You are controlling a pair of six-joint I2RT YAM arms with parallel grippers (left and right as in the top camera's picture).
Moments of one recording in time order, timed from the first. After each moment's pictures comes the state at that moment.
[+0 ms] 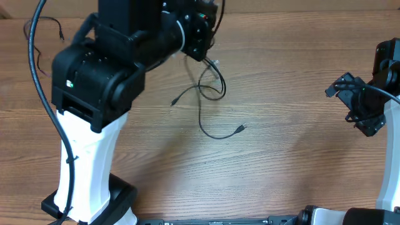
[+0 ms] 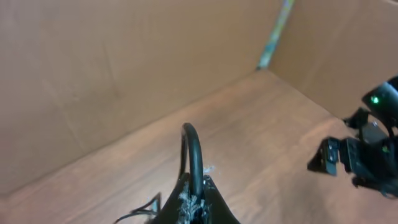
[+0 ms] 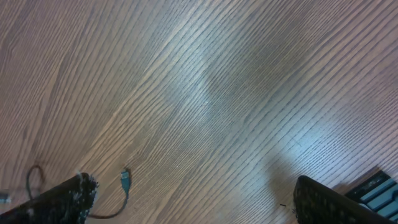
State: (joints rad) left arm -0.53 1.83 2.72 -1.29 0.17 -0.06; right arm -0.25 1.48 1.58 -1.45 -0.02 0.62
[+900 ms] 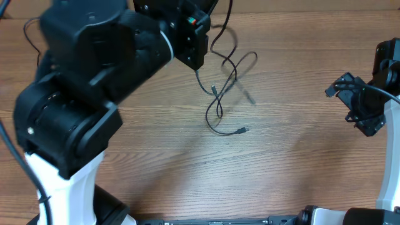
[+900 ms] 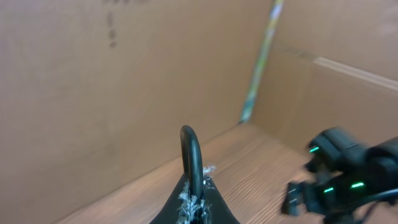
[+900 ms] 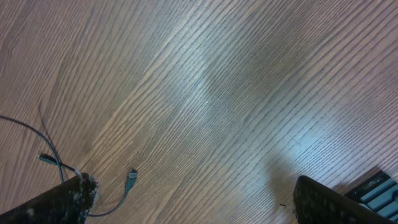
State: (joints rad) left arm -0.59 1.72 2.72 -1.15 0.10 -0.09; right arm -0.25 1.48 1.58 -1.45 -0.02 0.62
